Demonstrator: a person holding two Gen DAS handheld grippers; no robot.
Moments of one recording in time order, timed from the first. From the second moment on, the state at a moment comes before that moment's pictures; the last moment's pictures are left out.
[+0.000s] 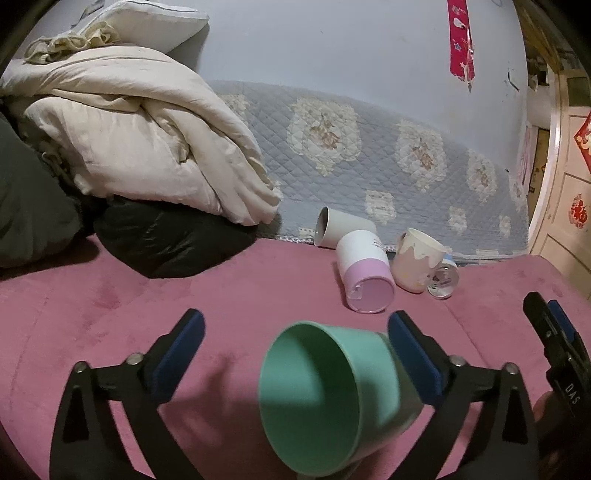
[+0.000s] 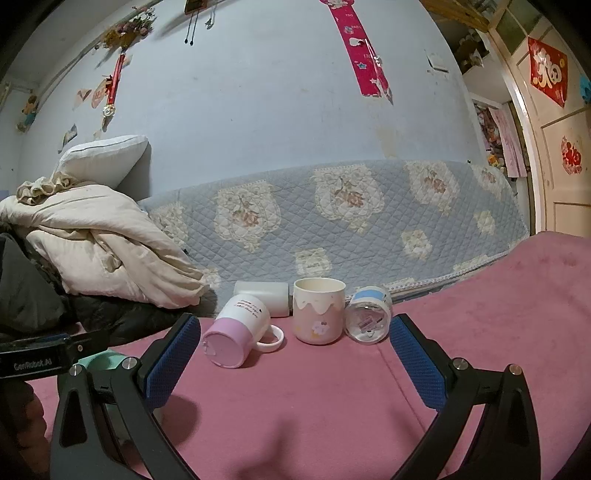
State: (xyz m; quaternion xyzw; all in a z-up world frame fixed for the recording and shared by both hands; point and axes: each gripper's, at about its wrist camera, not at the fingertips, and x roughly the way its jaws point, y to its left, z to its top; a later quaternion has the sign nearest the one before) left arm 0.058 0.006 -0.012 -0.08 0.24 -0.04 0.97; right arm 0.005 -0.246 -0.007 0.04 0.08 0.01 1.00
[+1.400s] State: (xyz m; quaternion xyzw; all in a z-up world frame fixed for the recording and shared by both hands) left arm 0.064 -0.025 -0.023 -0.03 0.28 -0.13 0.95; right arm 0.006 -0.245 -0.007 0.04 0.08 0.01 1.00
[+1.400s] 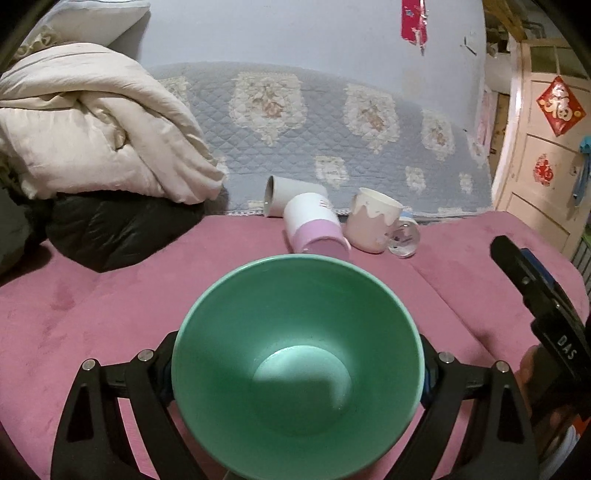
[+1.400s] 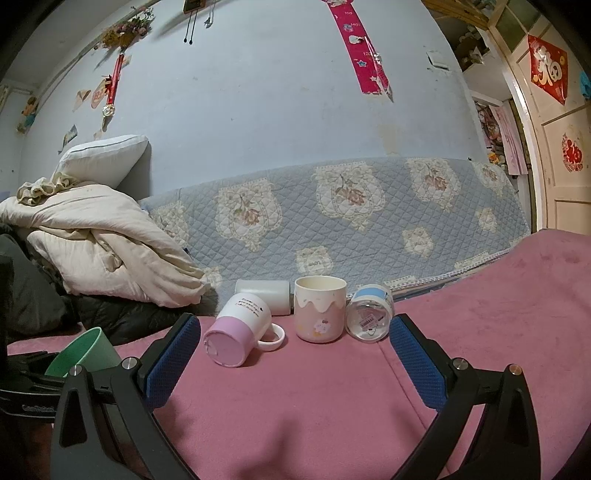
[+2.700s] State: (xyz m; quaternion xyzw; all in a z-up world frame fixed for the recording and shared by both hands) left arm 0.051 -0.033 -0.013 0.01 0.25 -0.15 0.96; right arm 0.008 -0.247 -0.014 0.04 0.09 0.01 0.99
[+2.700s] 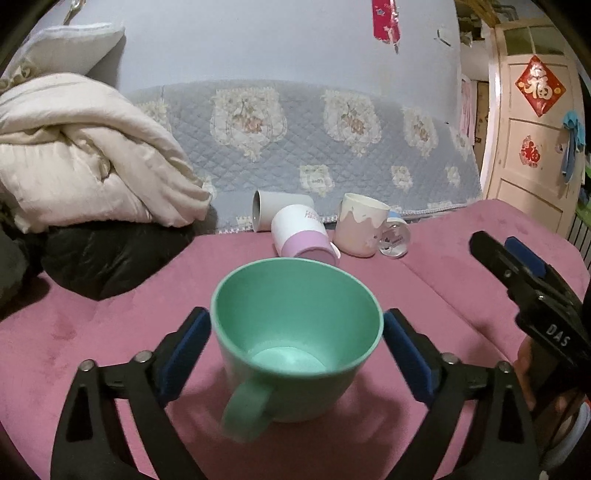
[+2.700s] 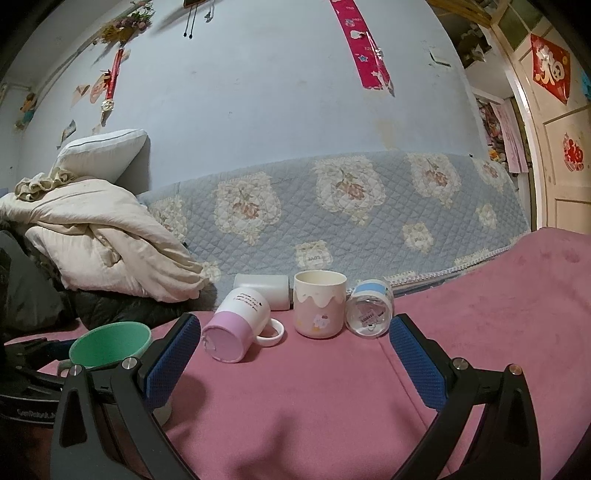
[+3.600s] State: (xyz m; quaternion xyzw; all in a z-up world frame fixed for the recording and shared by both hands) left arm -0.039 0.015 0.000 0.02 0.07 -0.04 1.00; right arm -0.045 -0.192 -0.009 -0.03 0.06 0.07 1.00
